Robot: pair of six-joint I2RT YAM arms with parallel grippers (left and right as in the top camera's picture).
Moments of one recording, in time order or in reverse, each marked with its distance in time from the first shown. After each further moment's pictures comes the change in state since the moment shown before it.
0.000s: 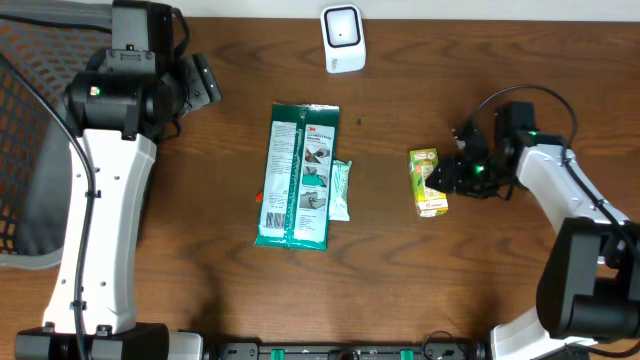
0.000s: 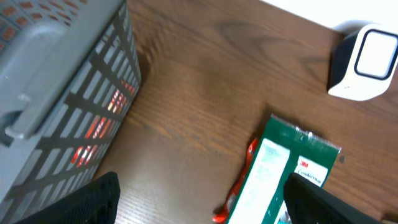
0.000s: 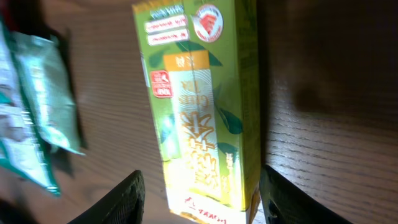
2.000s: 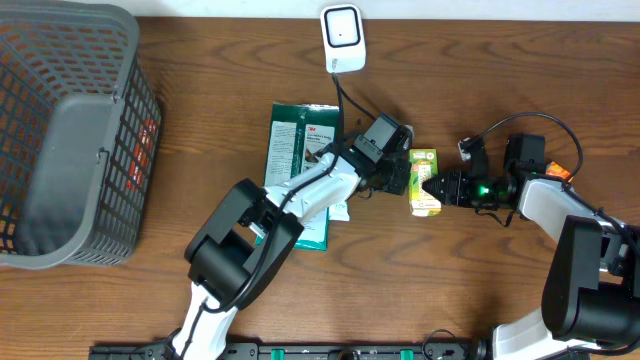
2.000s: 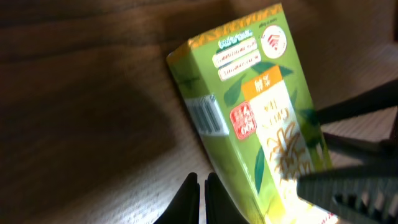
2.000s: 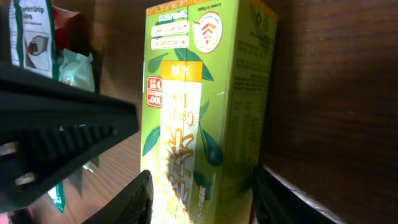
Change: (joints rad) left arm -0.667 0.546 -0.347 0.845 0.429 -0.038; right arm -0.084 -0.014 -0.285 0.451 -0.253 -0.017
